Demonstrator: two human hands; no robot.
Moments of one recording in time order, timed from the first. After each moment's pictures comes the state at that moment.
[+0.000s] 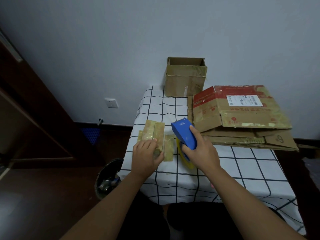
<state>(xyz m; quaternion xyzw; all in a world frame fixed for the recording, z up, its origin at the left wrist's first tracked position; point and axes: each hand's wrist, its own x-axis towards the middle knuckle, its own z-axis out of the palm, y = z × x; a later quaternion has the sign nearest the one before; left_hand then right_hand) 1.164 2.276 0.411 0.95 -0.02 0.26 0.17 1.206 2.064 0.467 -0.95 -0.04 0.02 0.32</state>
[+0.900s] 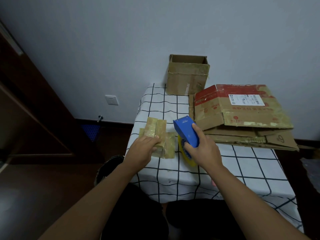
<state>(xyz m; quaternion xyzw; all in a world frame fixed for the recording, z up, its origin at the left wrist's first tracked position) 1.165 2.306 0.436 0.96 -0.13 0.15 0.19 1.204 2.064 0.469 -0.95 -0.05 0.01 0.31</state>
